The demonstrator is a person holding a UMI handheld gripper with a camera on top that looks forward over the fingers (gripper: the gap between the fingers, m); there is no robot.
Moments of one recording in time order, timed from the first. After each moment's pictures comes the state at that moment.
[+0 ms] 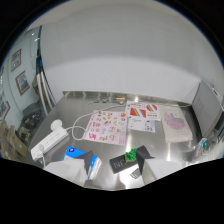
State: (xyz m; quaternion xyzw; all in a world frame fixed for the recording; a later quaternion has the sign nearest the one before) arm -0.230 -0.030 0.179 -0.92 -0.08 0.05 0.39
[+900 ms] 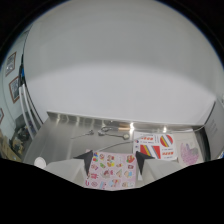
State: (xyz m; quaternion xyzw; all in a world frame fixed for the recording) arm -0.292 0.216 0.158 -0.90 -0.06 0.03 0.43
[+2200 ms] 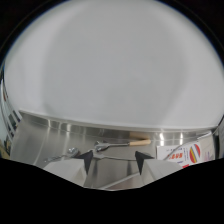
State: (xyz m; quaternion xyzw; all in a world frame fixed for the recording) arm -0.326 0.390 0.011 -0.92 -0.04 0.00 0.38
